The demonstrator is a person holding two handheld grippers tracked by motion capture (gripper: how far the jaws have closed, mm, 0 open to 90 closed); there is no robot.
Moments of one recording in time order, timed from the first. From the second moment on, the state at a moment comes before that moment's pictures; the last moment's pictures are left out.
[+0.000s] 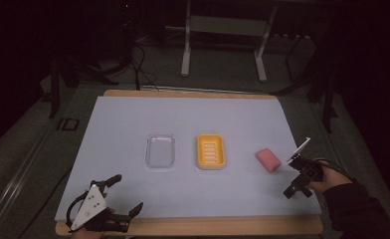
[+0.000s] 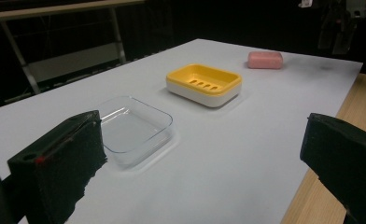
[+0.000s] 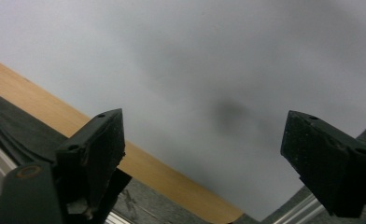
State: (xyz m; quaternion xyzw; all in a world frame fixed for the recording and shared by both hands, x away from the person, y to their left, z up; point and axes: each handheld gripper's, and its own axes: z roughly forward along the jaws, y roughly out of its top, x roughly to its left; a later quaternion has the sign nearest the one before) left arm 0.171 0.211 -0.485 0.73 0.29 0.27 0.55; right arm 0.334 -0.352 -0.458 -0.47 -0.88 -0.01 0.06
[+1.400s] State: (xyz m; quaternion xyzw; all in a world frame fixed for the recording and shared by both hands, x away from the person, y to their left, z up) left arm 0.171 0.211 -0.485 0.73 0.29 0.26 0.56; right arm 0.398 -0.328 -0.462 -0.42 -0.90 -0.12 -0.01
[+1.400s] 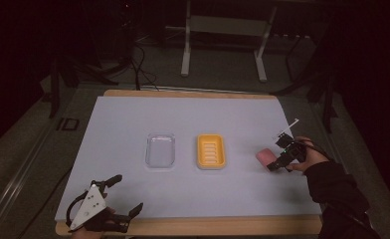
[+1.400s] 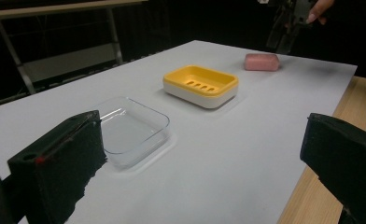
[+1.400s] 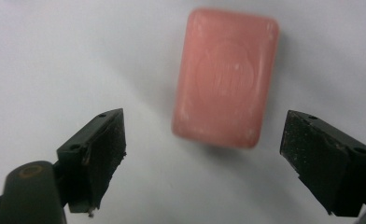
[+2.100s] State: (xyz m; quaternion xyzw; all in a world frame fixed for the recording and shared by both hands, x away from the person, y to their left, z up) left arm 0.171 0.211 -0.485 0.74 0.29 0.26 0.56; right arm 0.419 -0.319 -0.485 -0.41 -0.90 -0.15 -0.04
